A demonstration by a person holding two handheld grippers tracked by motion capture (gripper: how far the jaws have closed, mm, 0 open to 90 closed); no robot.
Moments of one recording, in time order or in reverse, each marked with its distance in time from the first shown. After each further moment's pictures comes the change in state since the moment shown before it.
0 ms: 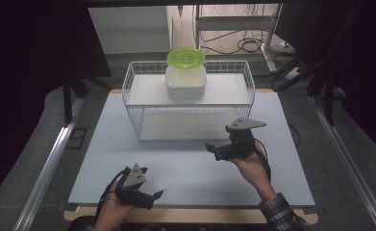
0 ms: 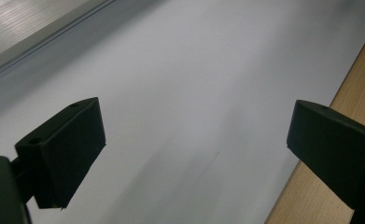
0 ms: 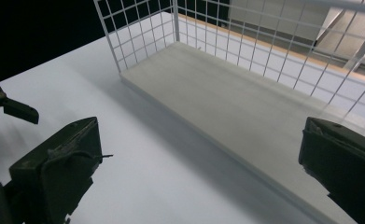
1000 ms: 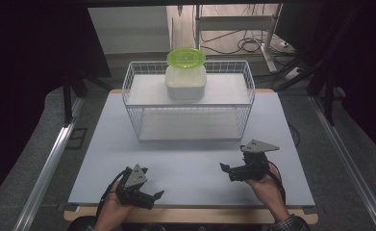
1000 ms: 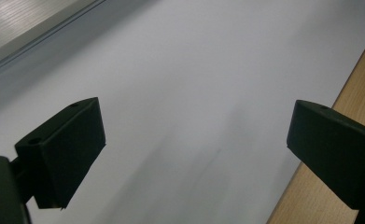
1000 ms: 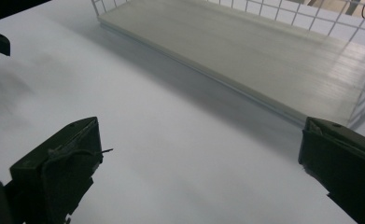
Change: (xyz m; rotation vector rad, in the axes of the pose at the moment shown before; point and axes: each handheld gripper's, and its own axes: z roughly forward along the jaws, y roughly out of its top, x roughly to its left) left arm -0.001 0.000 0.003 0.018 0.008 0.000; right arm -0.007 -0.070 -0.026 0.067 -0.066 0.012
